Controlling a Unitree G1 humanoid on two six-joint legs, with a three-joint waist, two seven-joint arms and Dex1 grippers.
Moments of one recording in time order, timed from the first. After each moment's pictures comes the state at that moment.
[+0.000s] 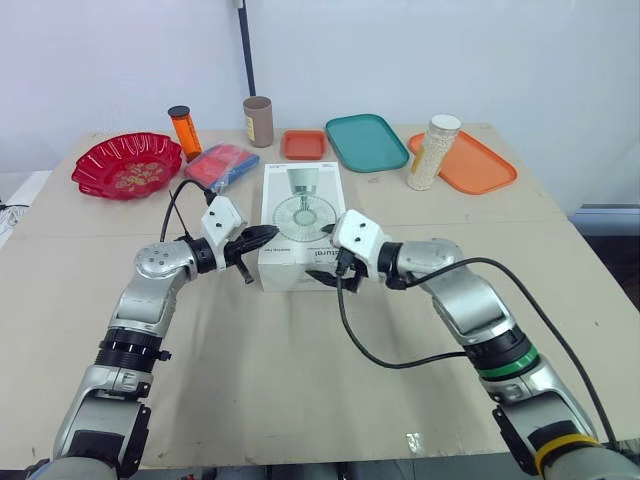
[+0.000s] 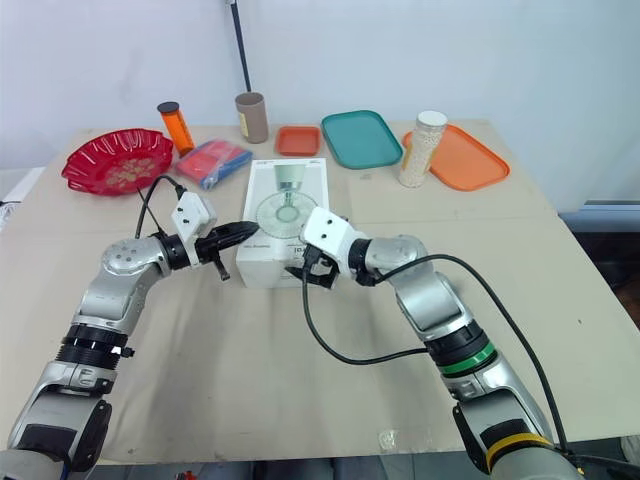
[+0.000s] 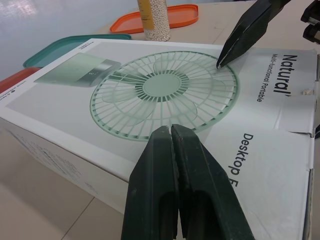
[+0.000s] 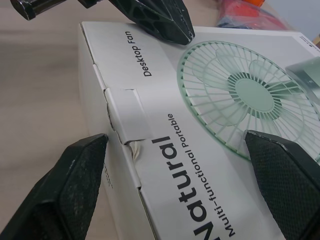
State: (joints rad) left arm -0.60 0.45 -0.04 0.29 -0.21 0.06 -0.90; right arm -0.67 -0.48 0.34 -0.08 0.06 0.47 0.79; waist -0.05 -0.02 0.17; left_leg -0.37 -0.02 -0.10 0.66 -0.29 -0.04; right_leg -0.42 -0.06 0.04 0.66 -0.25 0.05
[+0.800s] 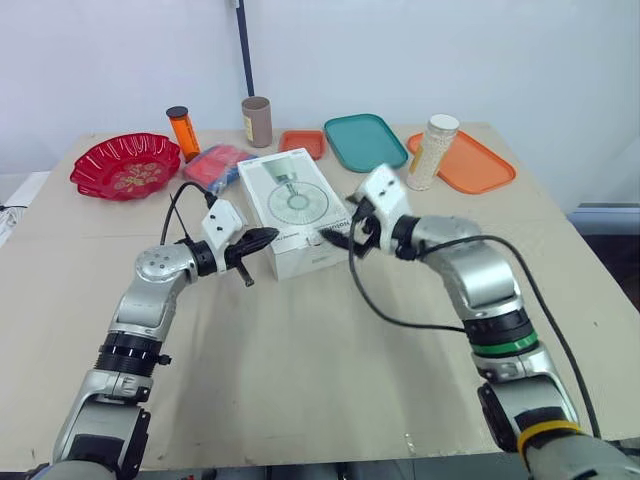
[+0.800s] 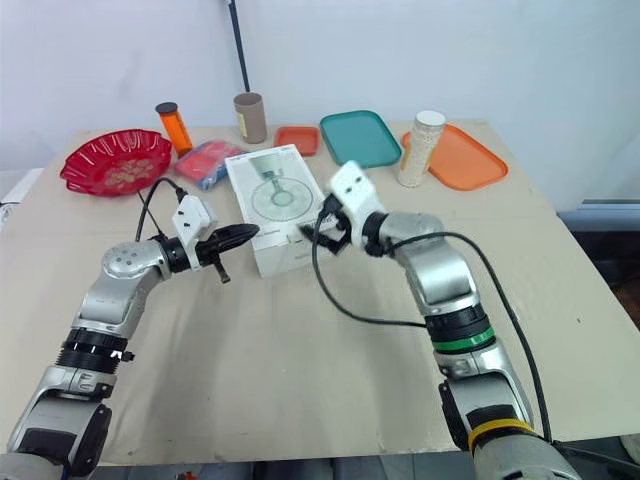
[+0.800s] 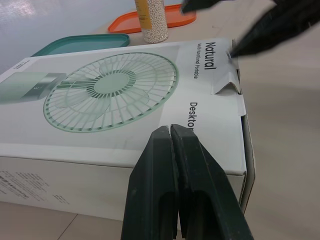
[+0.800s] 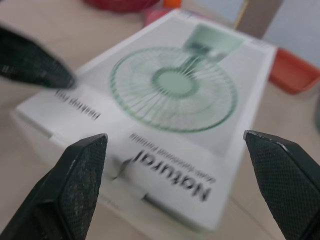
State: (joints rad) left arm -0.58 0.44 -0.05 0.26 -0.20 0.07 -0.90; right arm -0.79 -0.40 0.11 -0.03 0.16 0.69 0.67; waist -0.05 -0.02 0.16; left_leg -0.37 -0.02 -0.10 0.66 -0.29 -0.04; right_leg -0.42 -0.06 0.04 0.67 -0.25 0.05
